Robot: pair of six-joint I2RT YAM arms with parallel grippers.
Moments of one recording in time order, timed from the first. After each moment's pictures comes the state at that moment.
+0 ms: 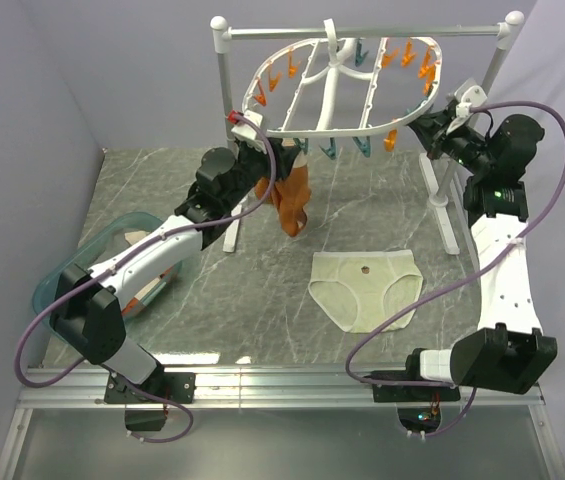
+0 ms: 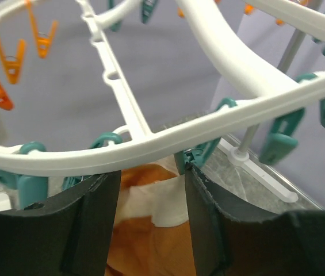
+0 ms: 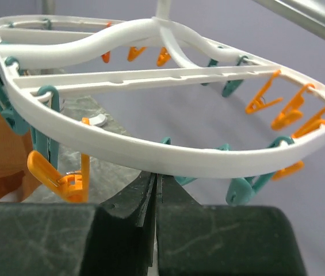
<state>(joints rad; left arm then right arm) -0.63 1.54 1.28 0.42 0.01 -0.17 -0.17 1.31 1.42 0.04 -0.89 -0.25</state>
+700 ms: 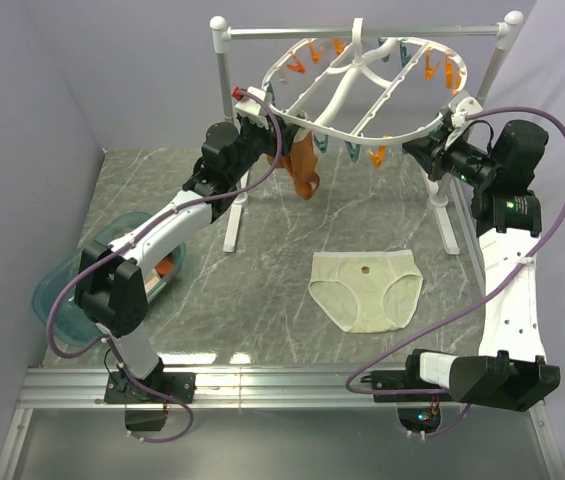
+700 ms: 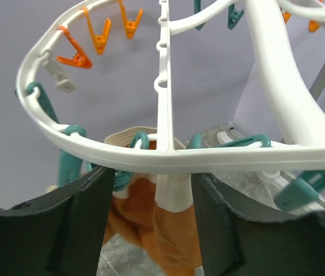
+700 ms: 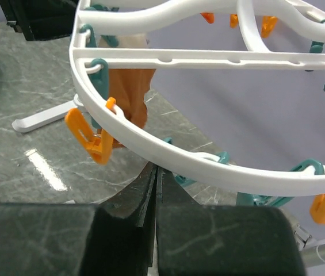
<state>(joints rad) -0.55 1.72 1.50 0.40 0.06 -0.13 -0.17 1.22 1.47 -0.38 -0.89 -0.37</state>
